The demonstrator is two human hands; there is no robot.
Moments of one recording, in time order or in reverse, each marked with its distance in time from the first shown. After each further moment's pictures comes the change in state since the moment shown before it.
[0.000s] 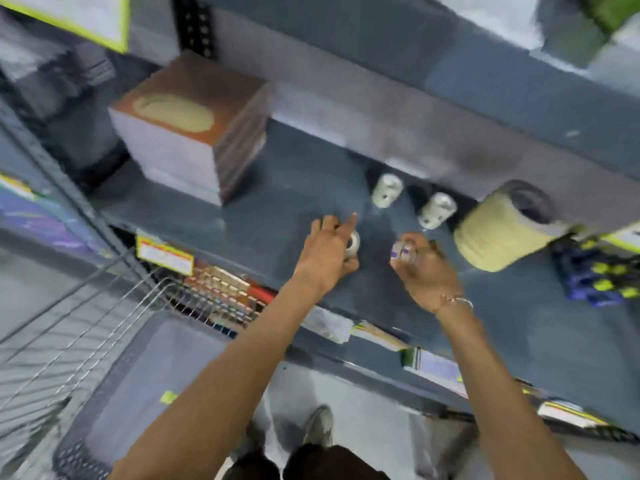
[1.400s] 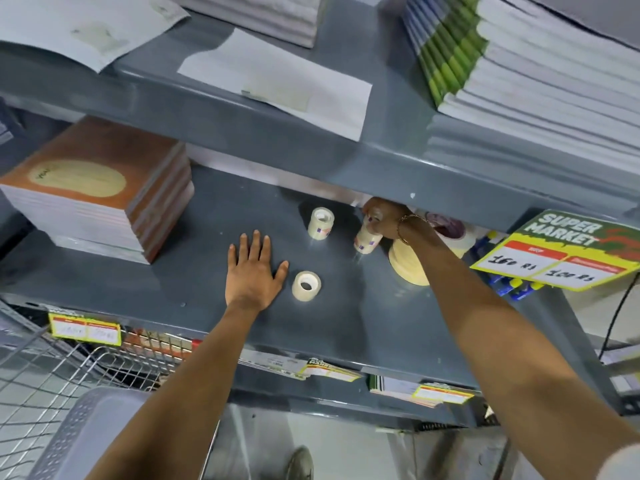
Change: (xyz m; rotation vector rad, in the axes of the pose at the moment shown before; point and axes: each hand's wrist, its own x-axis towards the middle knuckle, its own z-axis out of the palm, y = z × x) left_hand 0.056 -0.040 0.037 0.287 0.070 -0.093; right_hand 0.123 0.026 -0.095 -0.063 -0.109 0.076
